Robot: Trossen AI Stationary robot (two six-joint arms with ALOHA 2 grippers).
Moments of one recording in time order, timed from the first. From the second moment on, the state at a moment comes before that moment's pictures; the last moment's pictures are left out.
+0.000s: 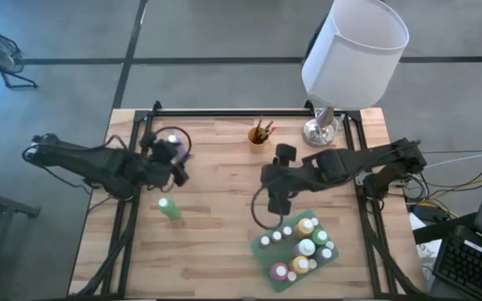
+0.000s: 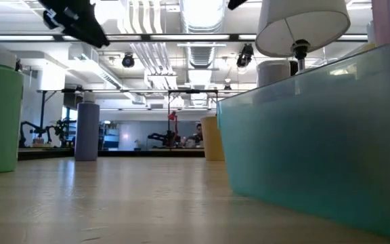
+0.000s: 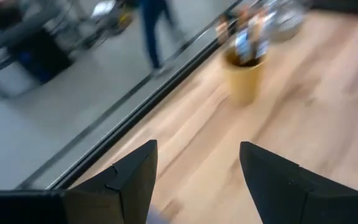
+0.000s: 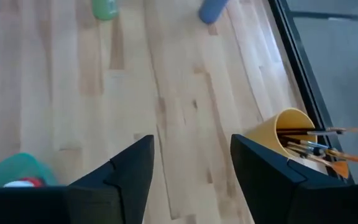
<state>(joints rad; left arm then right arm) -0.24 0.92 0.93 -0.83 -0.90 -0.52 0.25 1.66 1.76 -1.09 0.42 0.25</state>
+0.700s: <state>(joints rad) 0.51 0.95 1.02 -1.06 -0.33 -0.34 0.14 1.66 1.76 -1.10 0.23 0.22</state>
